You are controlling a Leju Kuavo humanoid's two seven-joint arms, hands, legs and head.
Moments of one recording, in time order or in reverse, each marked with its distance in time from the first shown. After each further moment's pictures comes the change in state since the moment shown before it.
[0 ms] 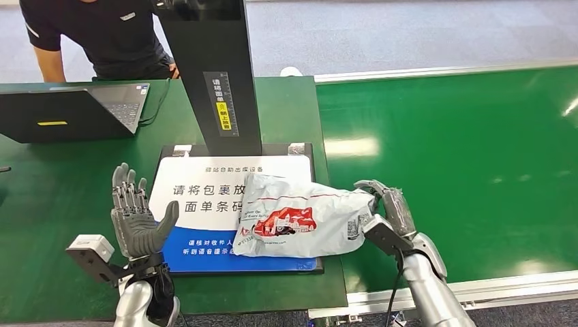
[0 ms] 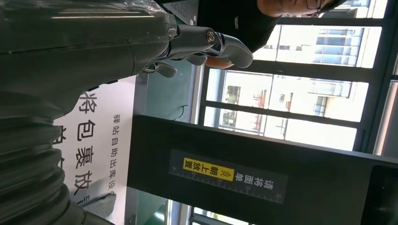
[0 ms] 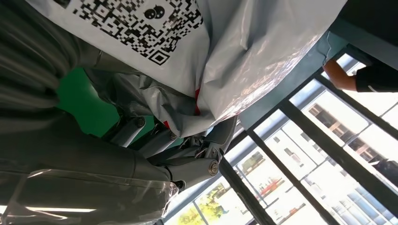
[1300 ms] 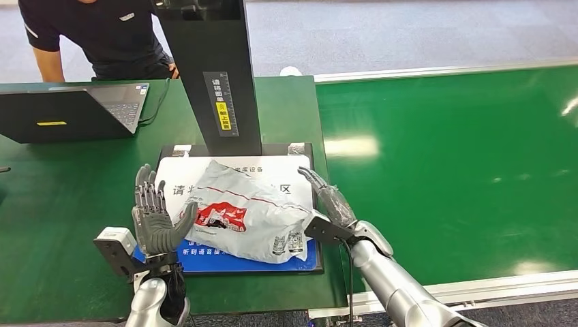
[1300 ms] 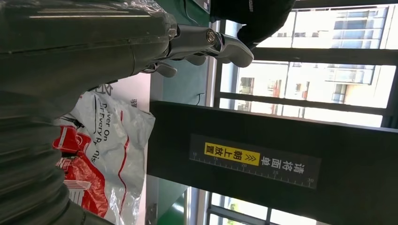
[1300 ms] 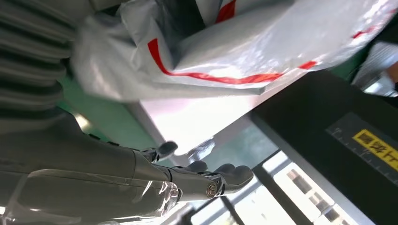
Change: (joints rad) left arm -0.034 -0.006 -0.037 0.099 -0.034 0.014 0.000; right arm -0.214 0.136 0.353 0.352 -0.148 0.006 0.002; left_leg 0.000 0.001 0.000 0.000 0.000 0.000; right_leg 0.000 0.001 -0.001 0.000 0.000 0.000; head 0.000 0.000
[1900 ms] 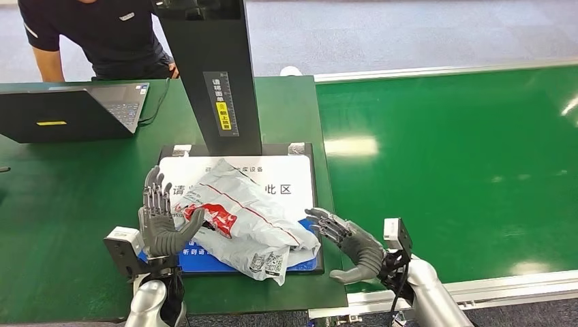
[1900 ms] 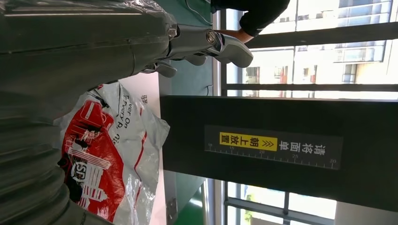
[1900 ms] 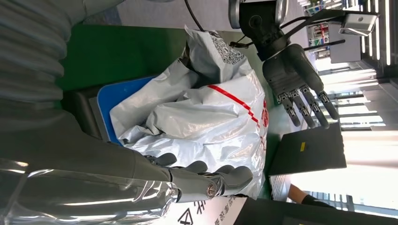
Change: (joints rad) left arm 0.005 0.011 0.016 0.024 -0.082 -0.055 0.015; right arm 0.284 -0.222 -0.161 -0.486 -0.470 1.010 0.132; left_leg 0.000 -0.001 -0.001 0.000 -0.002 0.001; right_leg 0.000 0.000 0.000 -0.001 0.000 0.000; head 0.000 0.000
